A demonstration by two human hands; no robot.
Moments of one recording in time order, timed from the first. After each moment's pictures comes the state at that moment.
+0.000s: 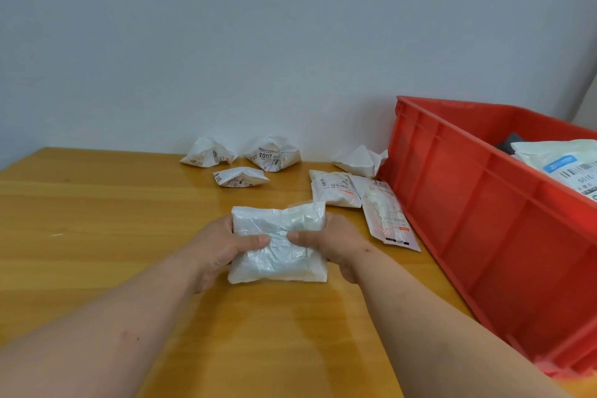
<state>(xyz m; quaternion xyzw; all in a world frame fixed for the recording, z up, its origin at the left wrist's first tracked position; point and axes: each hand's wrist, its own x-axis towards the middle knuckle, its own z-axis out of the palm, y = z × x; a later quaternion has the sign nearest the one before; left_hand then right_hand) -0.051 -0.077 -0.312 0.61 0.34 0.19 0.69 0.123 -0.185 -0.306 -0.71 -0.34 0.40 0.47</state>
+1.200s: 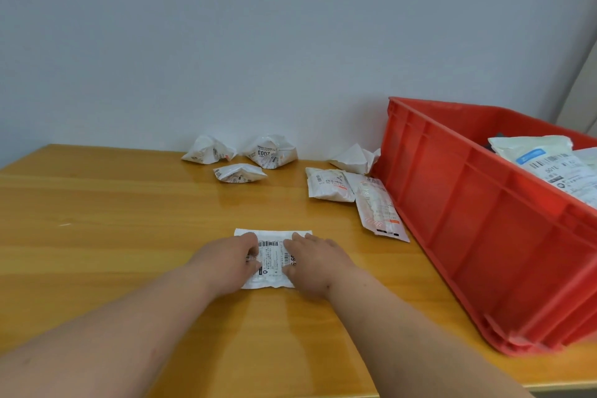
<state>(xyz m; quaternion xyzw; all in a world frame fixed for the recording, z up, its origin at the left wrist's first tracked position) -0.058 -0.099 -0.334 0.92 0.37 -0.01 0.14 0.087 -0.211 -0.322 -0.80 -0.58 0.11 -0.04</state>
